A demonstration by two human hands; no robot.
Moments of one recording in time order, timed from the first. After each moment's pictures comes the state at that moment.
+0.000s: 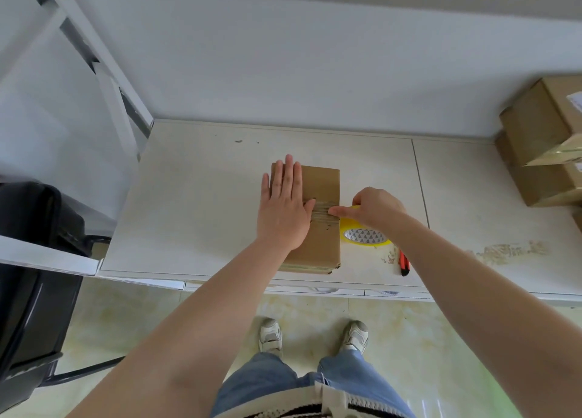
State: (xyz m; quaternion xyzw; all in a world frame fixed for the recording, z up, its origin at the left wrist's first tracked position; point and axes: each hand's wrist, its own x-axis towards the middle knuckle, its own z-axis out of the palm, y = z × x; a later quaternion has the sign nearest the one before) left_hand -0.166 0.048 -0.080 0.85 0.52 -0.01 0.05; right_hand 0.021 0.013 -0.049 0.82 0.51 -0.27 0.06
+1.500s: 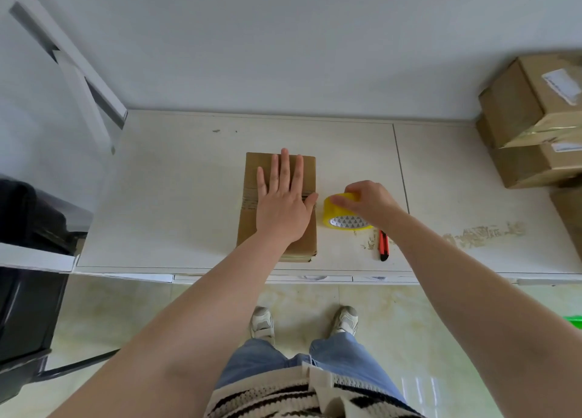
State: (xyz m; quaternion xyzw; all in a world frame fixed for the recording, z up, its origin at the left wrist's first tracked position) left_hand -0.129 0.029 -0.079 0.85 0.51 -0.01 0.10; right_hand 0.058 -0.018 -0.062 0.79 0.52 -0.31 -0.09
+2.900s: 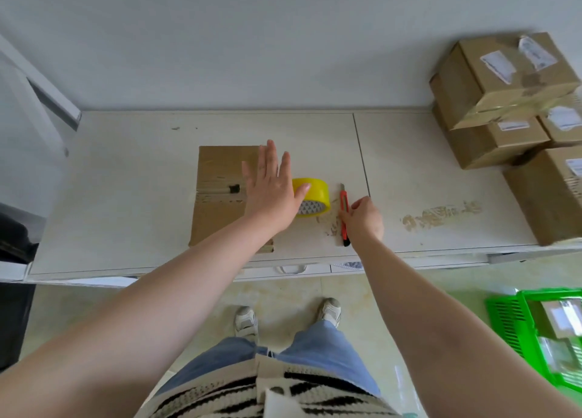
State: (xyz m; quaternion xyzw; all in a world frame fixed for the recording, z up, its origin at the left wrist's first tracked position) left_hand -0.080 0.003 -0.044 0.86 0.48 -0.03 0.18; right_hand 0.089 -0.084 -0.120 0.92 0.24 -0.28 -0.17
